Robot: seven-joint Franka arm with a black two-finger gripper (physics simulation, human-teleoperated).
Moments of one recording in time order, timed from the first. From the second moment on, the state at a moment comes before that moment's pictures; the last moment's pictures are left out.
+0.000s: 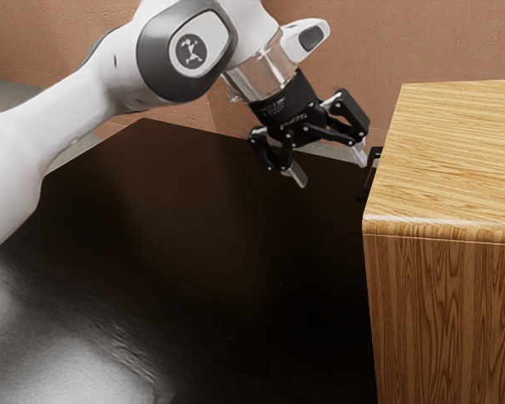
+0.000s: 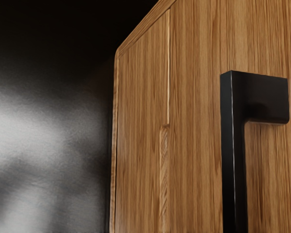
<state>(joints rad) -0.27 0.23 0.15 -1.23 -0.32 1.75 -0.49</state>
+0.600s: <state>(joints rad) -0.27 0.23 0.14 -1.26 -0.32 1.78 -0.51</state>
